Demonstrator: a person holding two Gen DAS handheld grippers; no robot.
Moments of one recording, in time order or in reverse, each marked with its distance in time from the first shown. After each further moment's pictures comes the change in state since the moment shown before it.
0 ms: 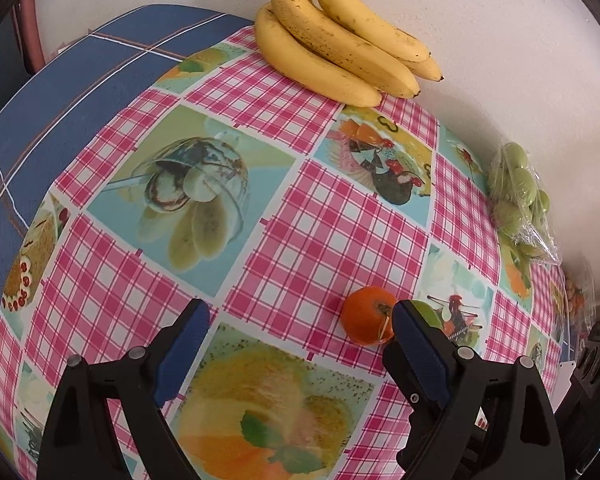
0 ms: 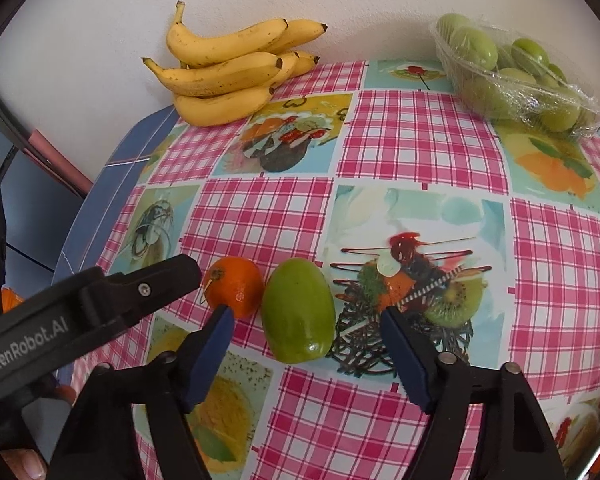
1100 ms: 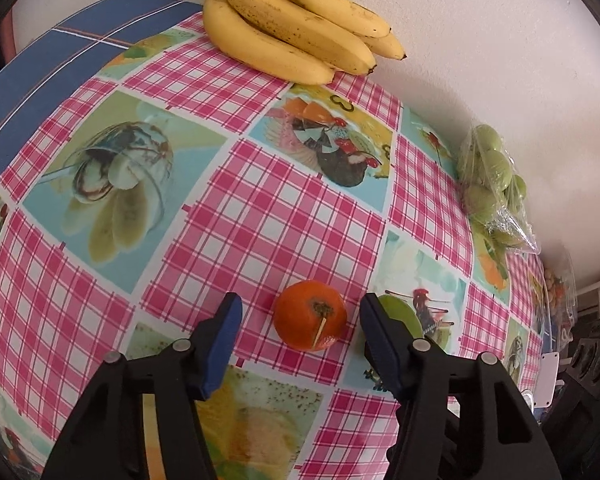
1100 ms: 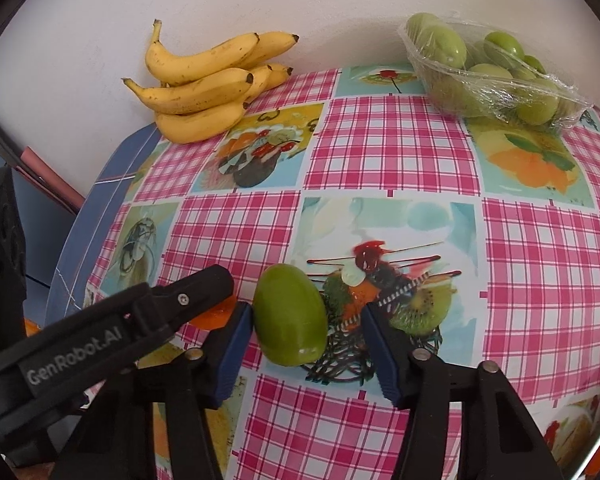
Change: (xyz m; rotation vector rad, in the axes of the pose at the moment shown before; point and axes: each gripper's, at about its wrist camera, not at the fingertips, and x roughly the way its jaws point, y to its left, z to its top) left arm 0.023 -0.029 -0.006 0.029 0.025 -0.120; right arm -0.004 -0.019 0.006 0.049 -0.025 -0.017
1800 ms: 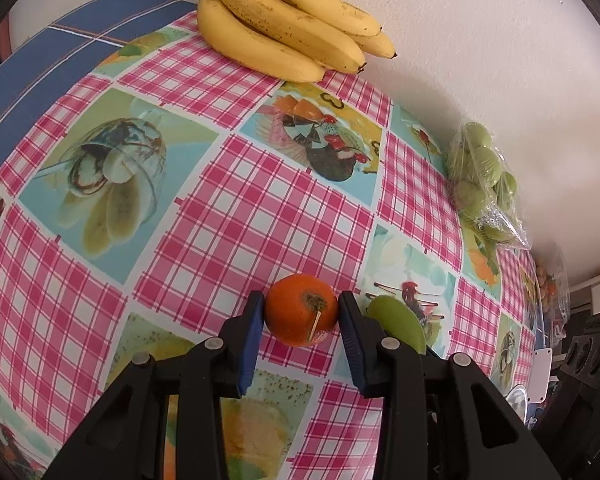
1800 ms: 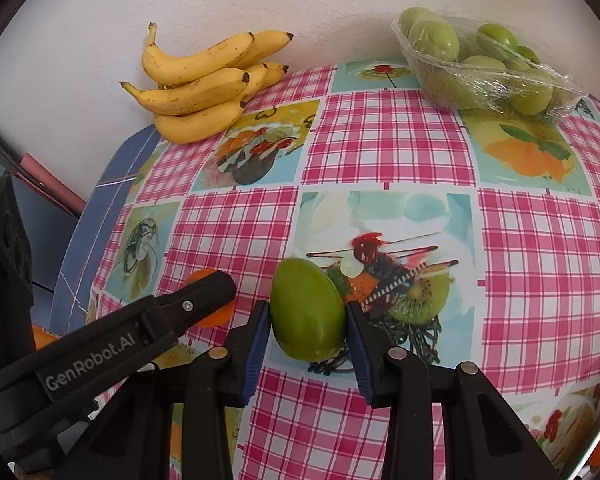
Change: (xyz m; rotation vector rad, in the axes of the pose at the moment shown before) left arm -0.005 -0.001 -0.005 0.002 0.000 -0.029; right arm -0.006 -0.004 -0.002 0.035 0.014 0.015
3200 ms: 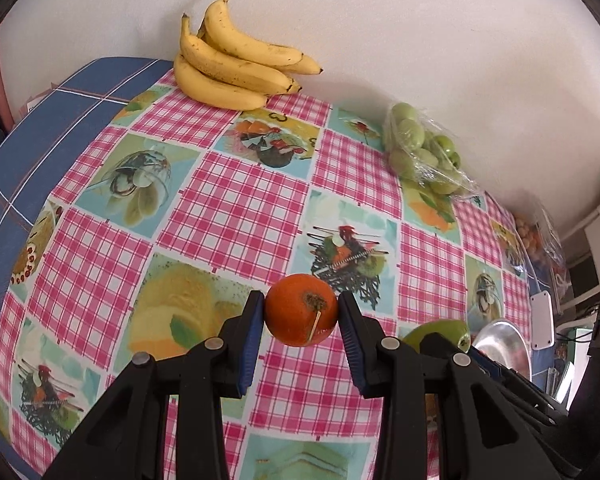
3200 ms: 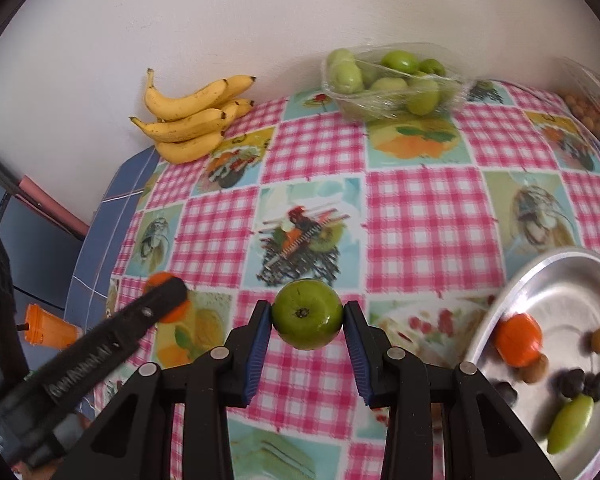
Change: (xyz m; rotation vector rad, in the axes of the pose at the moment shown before) left arm -0.086 -0.052 -0.064 0.168 -0.081 0.053; right arm -0.111 -0.037 -0.052 0.079 -0.045 -0.057
